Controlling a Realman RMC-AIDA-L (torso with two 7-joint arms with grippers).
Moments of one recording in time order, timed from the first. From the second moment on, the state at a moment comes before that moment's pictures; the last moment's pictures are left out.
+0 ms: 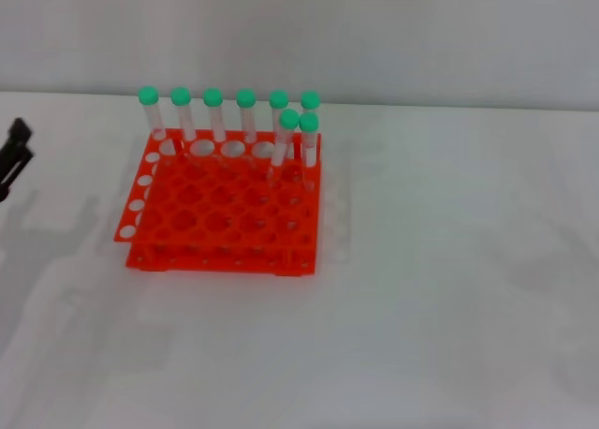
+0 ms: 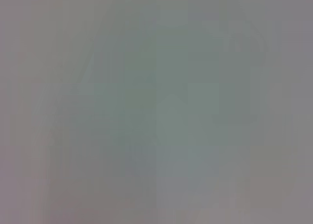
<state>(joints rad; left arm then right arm) -0.27 -2.08 0.88 0.37 0.73 1.21 -0.66 0.30 2.01 -0.42 -0.31 1.80 1.54 -2.31</state>
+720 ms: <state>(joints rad) -0.27 -2.09 0.88 0.14 0.63 1.44 -0.55 0.07 1.98 -0.09 -0.25 1.80 1.53 -2.48</state>
